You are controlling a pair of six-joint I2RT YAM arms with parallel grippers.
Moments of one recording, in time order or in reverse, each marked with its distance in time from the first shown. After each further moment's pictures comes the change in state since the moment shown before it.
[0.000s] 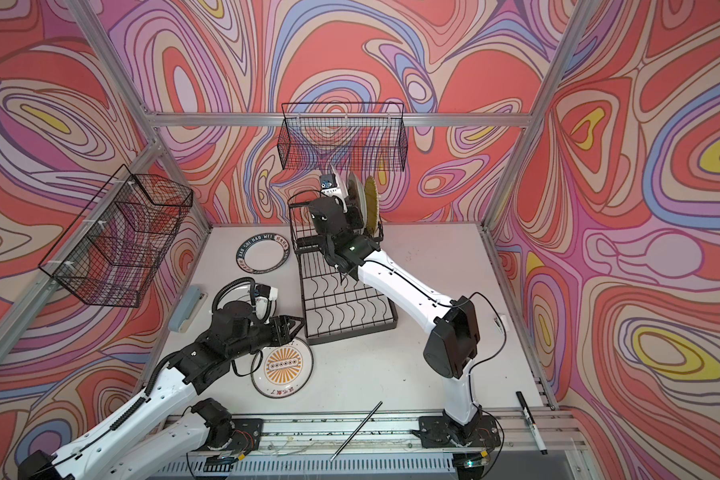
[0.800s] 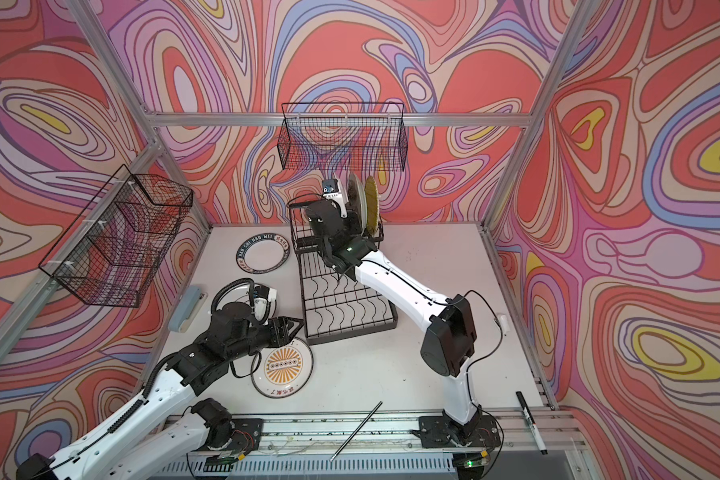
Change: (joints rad) left arm 0.000 -0.014 0.000 -0.024 -0.014 0.007; right arm 0.000 0.018 0.000 -0.064 0.014 0.111
